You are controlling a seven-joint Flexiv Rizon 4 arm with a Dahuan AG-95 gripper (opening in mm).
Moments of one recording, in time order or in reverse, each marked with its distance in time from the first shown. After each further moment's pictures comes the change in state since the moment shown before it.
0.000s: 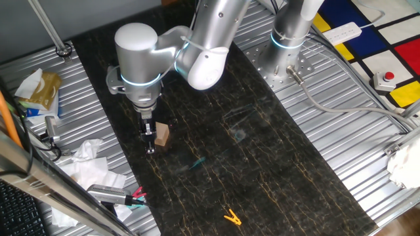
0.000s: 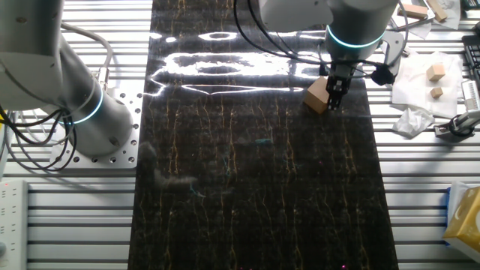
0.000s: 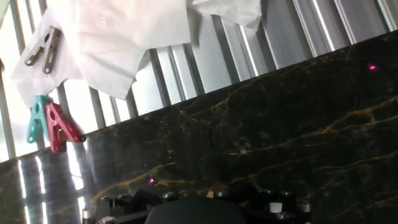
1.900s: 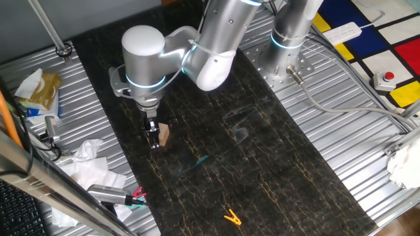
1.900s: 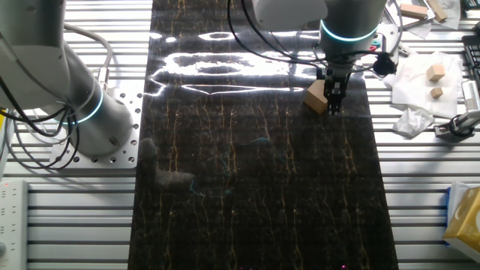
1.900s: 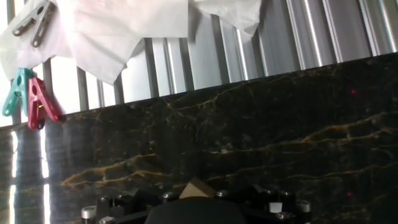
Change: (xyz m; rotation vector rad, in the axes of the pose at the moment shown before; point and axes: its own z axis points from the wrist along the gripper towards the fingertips) arm 0.007 -0.021 -0.003 0.076 -0.021 -0.117
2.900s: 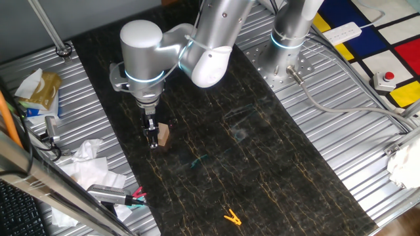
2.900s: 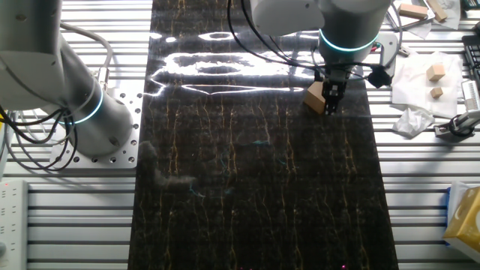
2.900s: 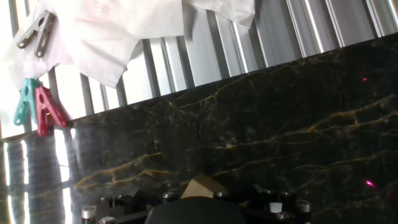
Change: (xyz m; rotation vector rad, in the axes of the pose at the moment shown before) arm 0.001 0.004 -0.001 -0.057 0.014 0.066
